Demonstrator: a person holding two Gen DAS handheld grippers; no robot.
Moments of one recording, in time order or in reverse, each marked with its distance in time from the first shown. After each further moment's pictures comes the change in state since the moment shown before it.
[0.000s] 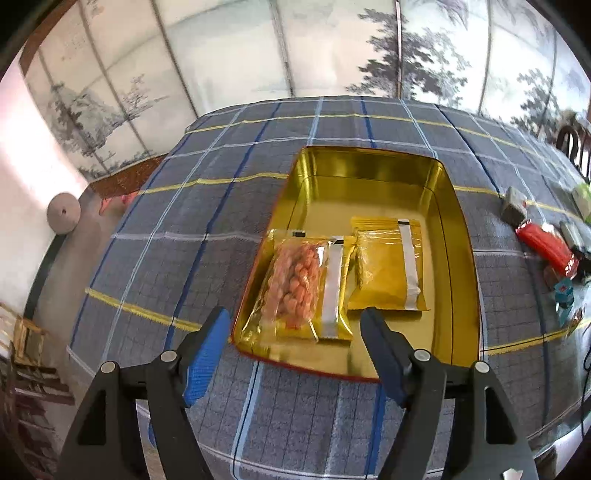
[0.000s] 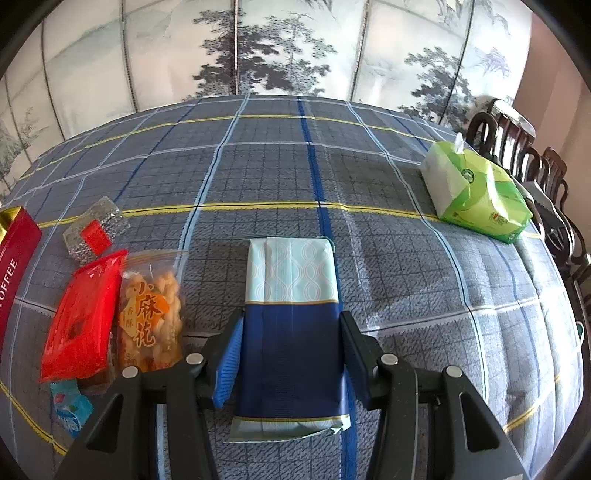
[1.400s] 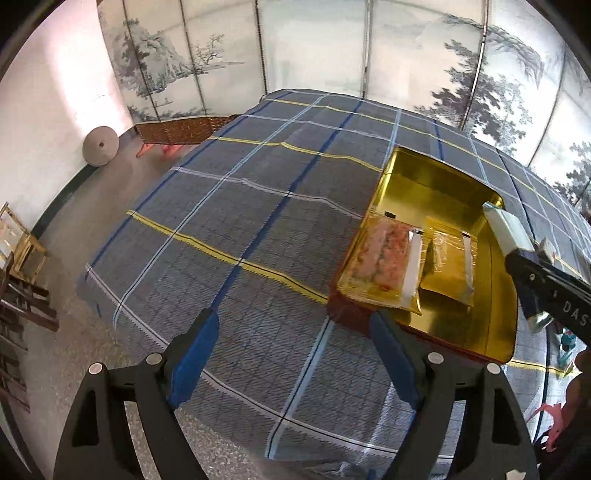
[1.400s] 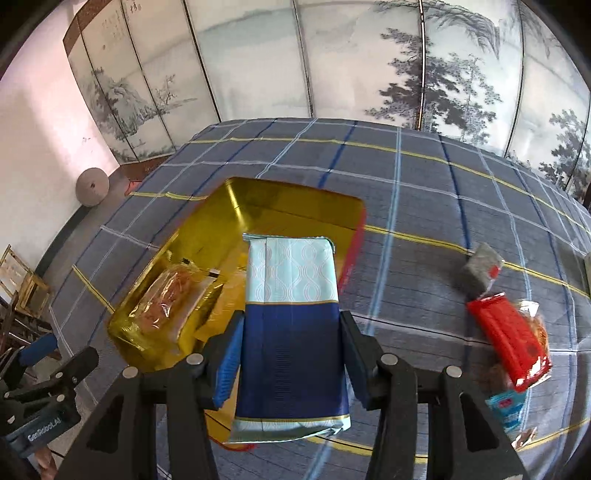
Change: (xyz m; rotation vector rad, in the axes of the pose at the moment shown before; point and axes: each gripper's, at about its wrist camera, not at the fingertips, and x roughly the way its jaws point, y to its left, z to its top) left arm -0.015 0.068 -0.043 -0.285 0.017 0.065; right arm -0.108 0.292 -0.014 -0.246 -0.022 0.425
